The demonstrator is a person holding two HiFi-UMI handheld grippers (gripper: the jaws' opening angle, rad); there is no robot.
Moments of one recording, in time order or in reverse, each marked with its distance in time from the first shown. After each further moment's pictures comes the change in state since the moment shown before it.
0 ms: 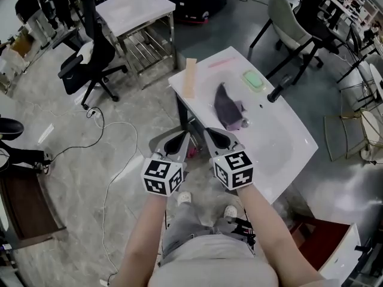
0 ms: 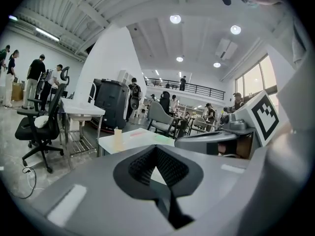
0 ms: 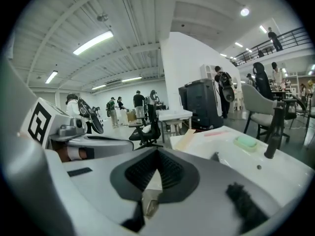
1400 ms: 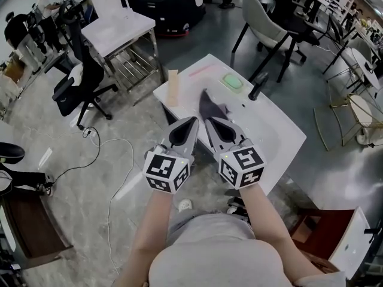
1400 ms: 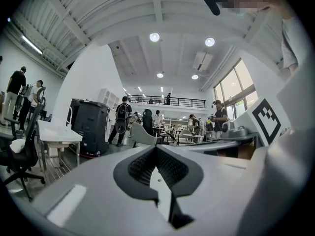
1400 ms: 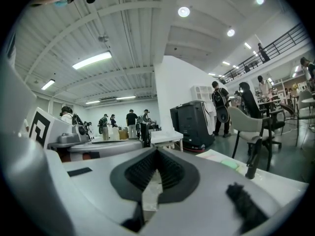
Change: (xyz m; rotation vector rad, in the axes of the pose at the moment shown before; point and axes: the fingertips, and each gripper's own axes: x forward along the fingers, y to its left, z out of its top) left arm 0.013 -0.091 0.103 0.153 -0.213 -0.166; right arm -0.080 -0.024 0.083 0.017 -0.240 -0.097
